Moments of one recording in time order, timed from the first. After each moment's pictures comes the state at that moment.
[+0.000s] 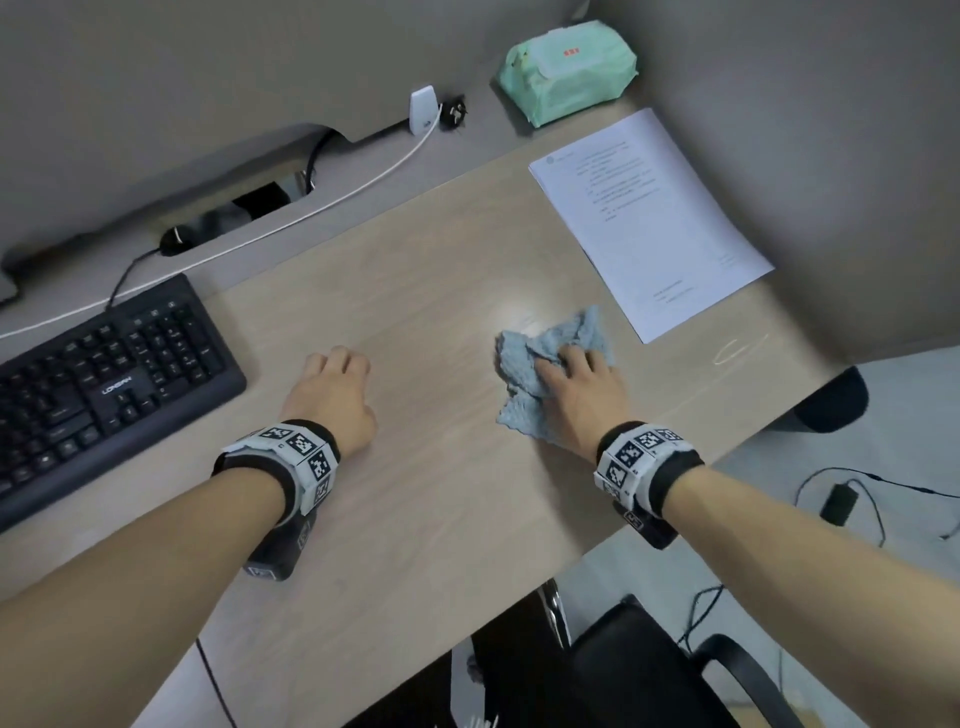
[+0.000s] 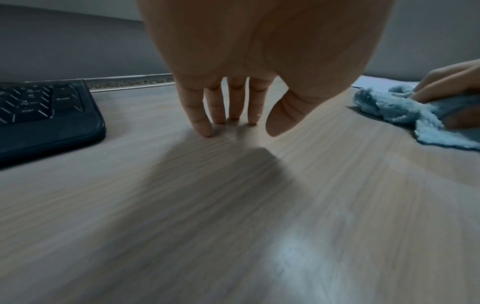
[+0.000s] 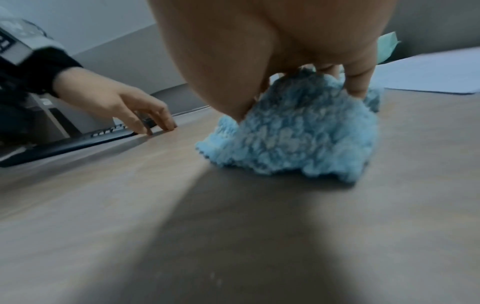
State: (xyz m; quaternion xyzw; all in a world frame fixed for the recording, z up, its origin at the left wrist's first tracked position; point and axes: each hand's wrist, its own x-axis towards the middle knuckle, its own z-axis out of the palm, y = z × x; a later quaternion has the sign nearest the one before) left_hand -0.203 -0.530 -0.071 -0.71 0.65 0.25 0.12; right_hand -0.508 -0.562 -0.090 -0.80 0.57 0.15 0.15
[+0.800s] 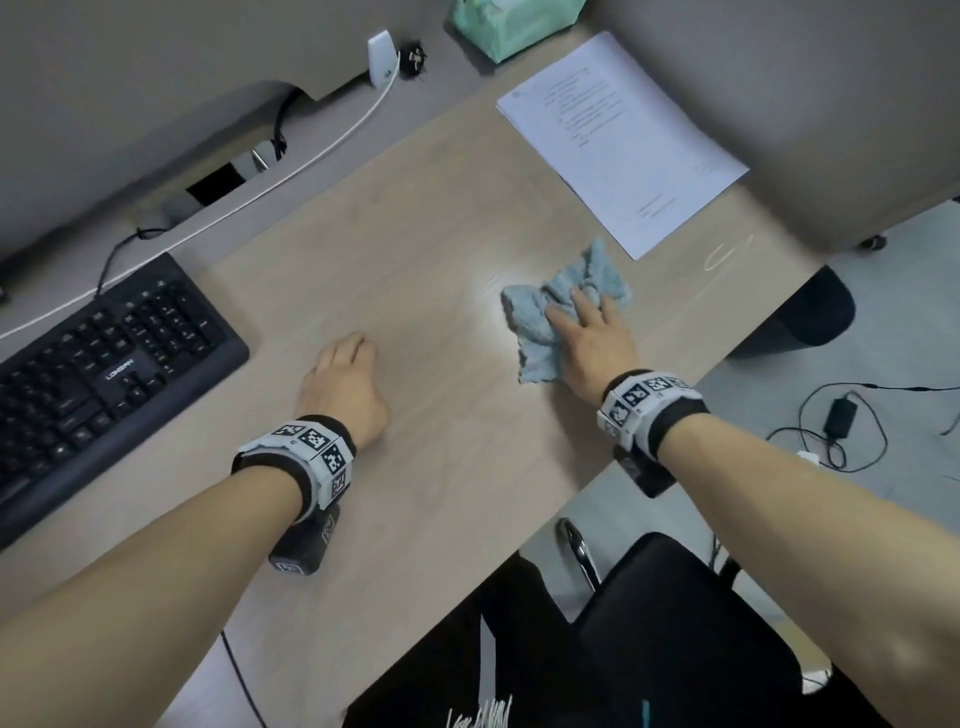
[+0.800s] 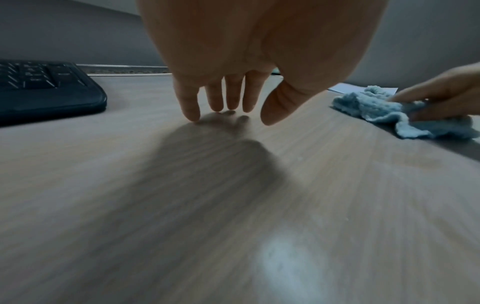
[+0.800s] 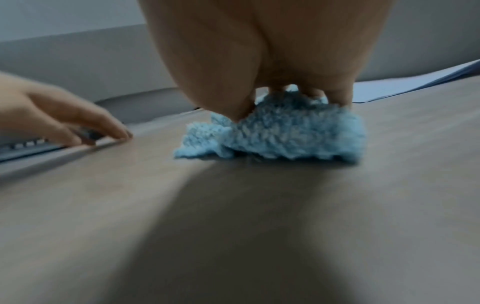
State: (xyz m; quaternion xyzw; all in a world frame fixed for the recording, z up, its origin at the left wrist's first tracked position) left_hand -0.198 -0.482 -0.090 -0.68 0.69 0.24 0.07; right_hand -0.509 -0.519 -0.107 -0.74 0.64 0.12 0.17
